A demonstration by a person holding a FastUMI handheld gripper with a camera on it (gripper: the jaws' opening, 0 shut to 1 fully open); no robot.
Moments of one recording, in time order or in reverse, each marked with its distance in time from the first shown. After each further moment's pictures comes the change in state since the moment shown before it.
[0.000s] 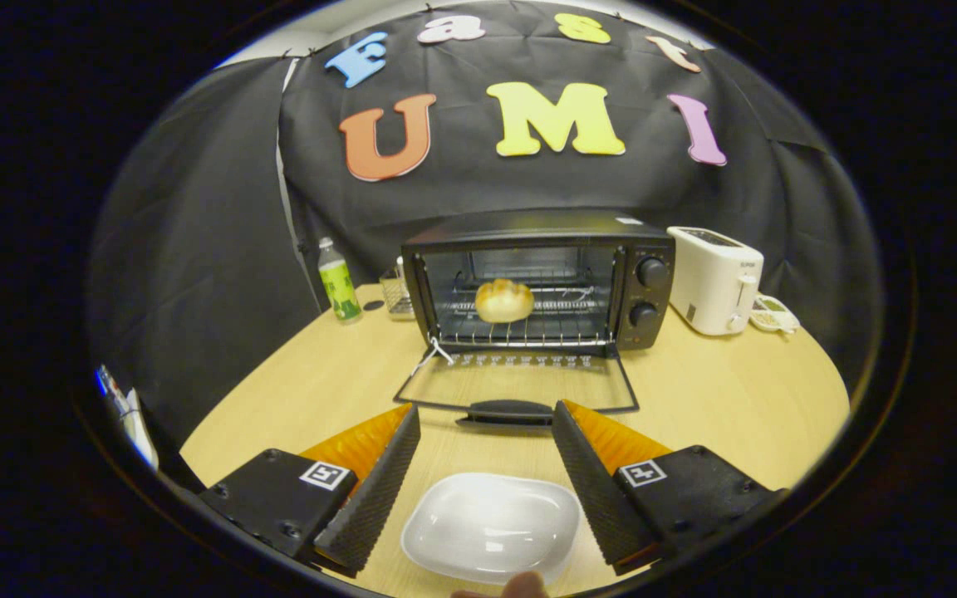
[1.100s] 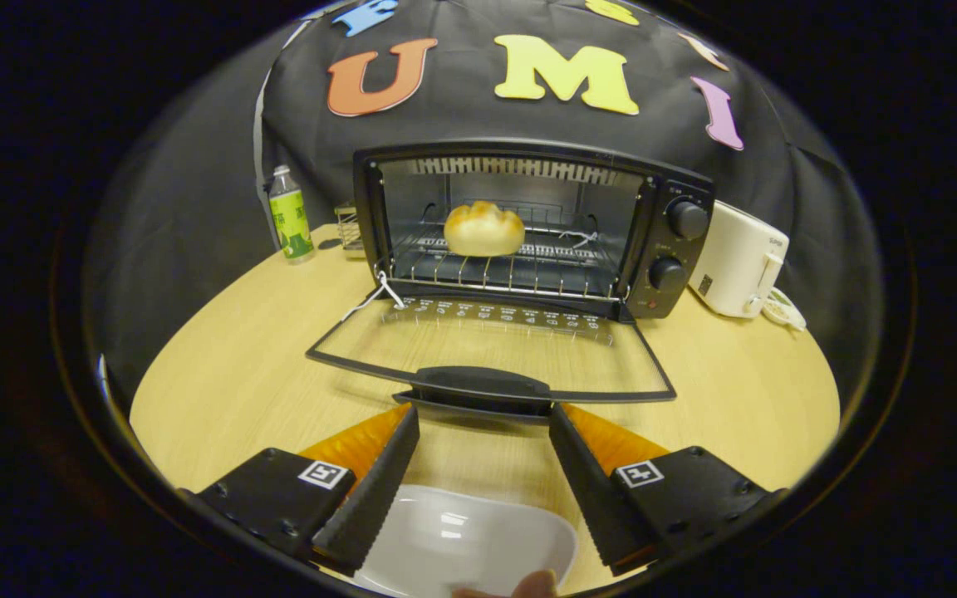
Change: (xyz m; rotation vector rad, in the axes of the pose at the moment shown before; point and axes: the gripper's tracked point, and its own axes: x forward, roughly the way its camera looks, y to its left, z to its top) arm 0.071 -0.026 -0.022 -0.061 0.095 -0.110
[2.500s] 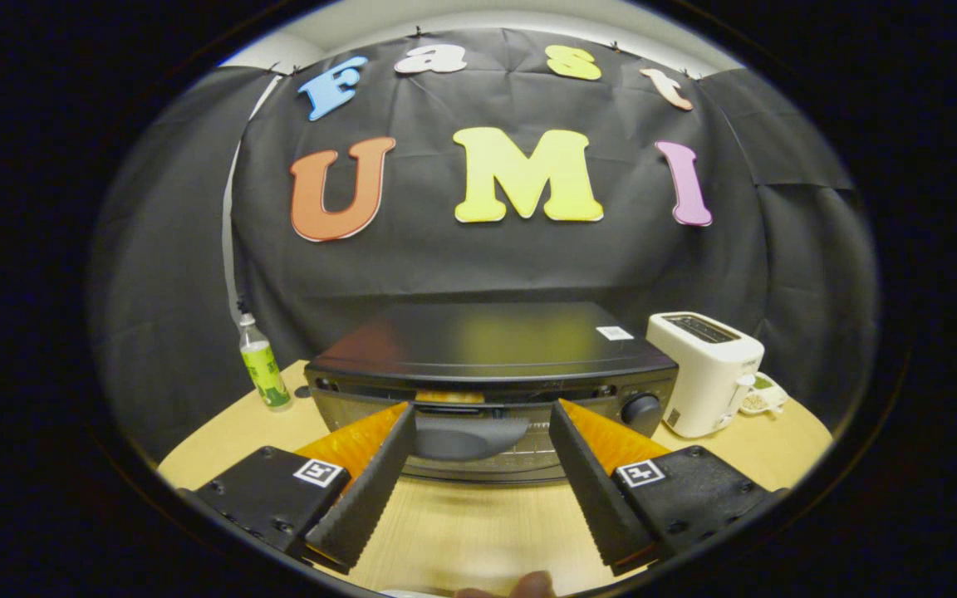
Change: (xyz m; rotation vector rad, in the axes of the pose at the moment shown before) arm -0.016 -0.039 0.189 0.075 -0.421 -0.080
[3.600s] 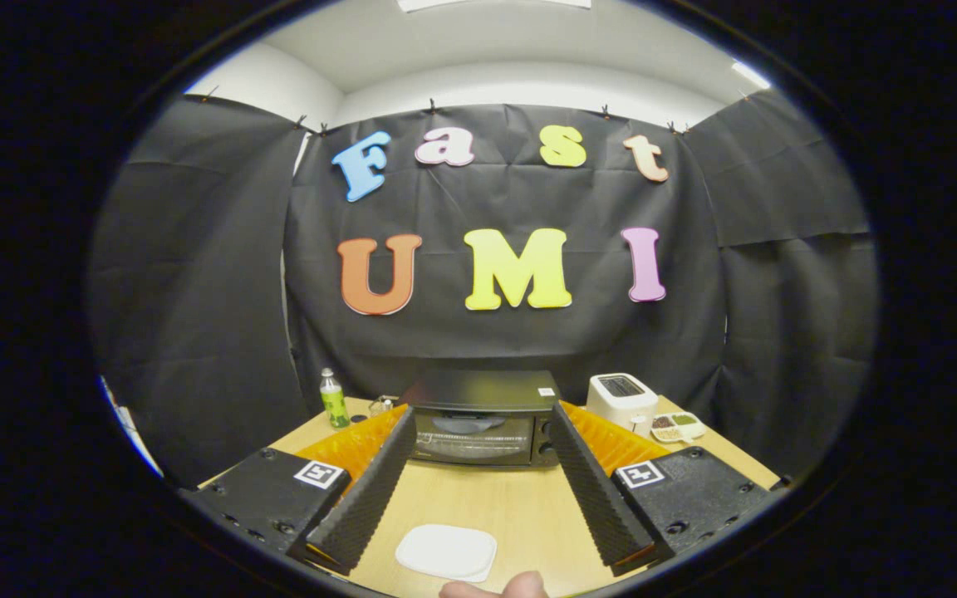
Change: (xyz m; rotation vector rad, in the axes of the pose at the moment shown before) arm -0.290 -0.007 0.081 -0.030 -0.156 0.066
